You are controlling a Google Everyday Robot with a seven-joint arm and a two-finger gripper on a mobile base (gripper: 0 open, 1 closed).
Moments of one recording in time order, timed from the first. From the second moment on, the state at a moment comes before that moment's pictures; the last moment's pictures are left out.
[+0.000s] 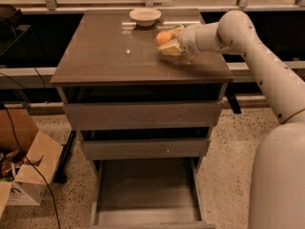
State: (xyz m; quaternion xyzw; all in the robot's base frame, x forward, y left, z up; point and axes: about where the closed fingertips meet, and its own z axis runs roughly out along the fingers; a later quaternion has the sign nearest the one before) arm 0.825 -0.076 0.859 -0.51 0.66 0.12 0.54
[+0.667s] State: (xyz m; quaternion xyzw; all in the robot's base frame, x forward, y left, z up) arm 0.820 -0.062 0.824 -0.51 0.67 0.18 0.50
